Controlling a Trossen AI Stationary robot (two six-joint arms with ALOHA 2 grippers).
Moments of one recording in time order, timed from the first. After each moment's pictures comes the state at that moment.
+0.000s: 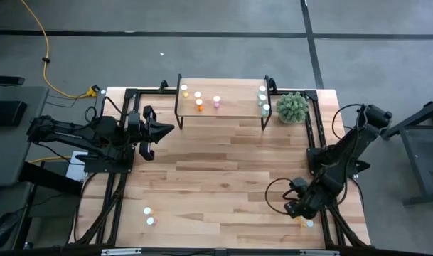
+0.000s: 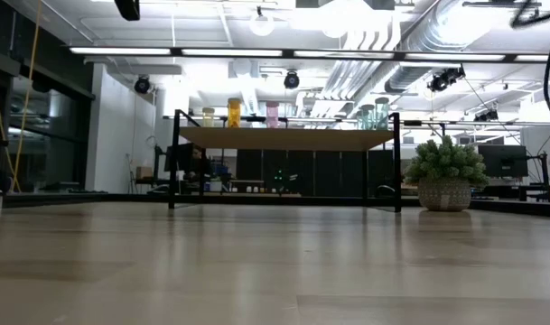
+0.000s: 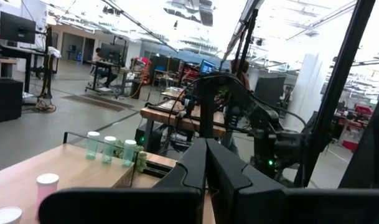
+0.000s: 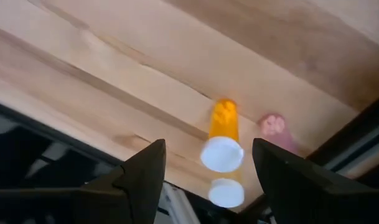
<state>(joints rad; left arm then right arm) -0.03 0.63 0.54 0.28 -0.31 -0.16 0.90 1.30 0.82 -0.80 -0.14 2.00</state>
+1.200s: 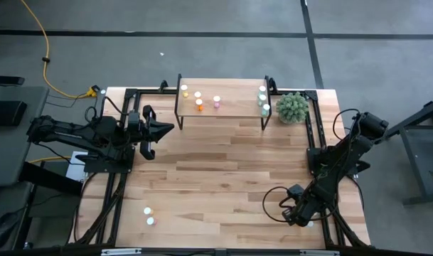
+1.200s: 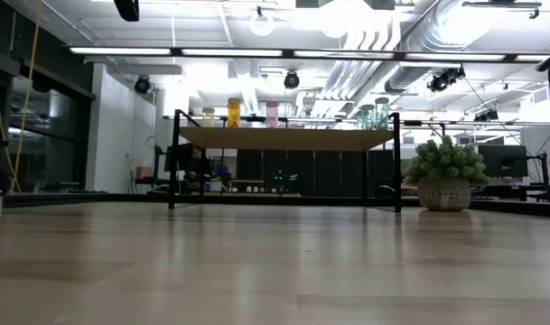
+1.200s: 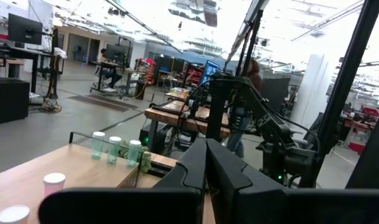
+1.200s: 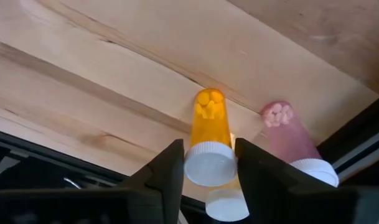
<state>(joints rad) -0.03 0.63 0.54 0.28 -0.33 -0.16 0.91 1.44 0.82 -0.71 -0.24 2.01</state>
